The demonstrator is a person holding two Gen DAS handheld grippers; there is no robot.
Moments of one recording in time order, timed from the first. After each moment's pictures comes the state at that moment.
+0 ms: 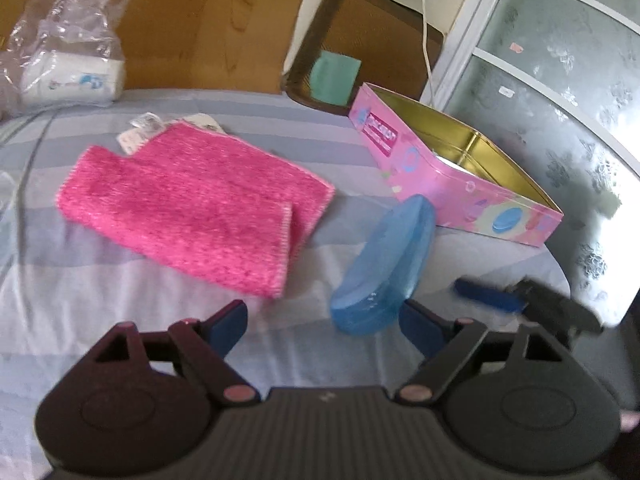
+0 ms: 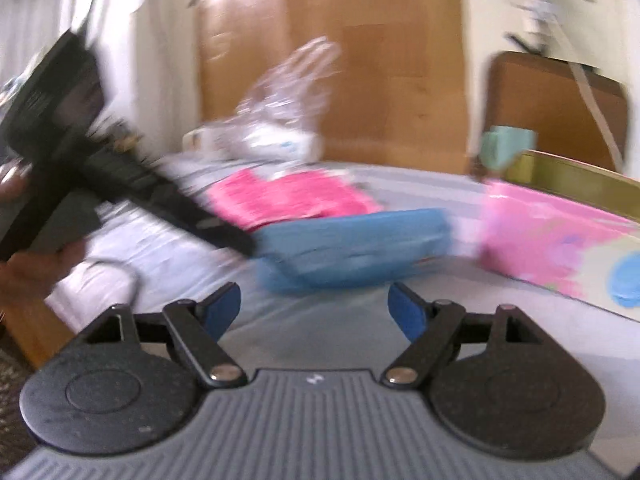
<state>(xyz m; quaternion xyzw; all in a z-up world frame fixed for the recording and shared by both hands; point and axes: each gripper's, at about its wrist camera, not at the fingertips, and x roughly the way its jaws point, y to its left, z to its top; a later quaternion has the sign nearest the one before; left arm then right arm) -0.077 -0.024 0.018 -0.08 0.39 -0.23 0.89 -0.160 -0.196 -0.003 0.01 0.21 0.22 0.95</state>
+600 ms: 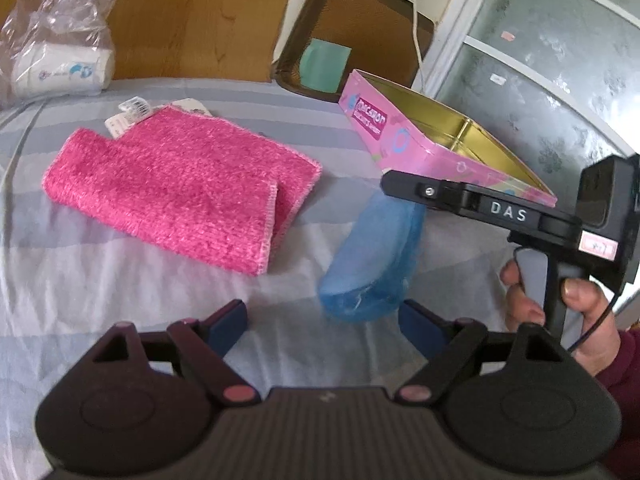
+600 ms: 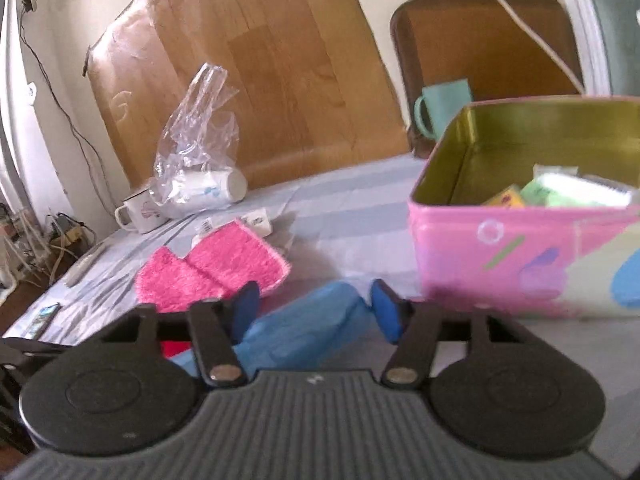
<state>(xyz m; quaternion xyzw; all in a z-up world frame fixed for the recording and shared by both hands) -0.086 -0.025 0.009 -0.08 0.40 -0.24 0.88 -0.076 -0.225 0.001 0.16 0.25 0.18 0.94</state>
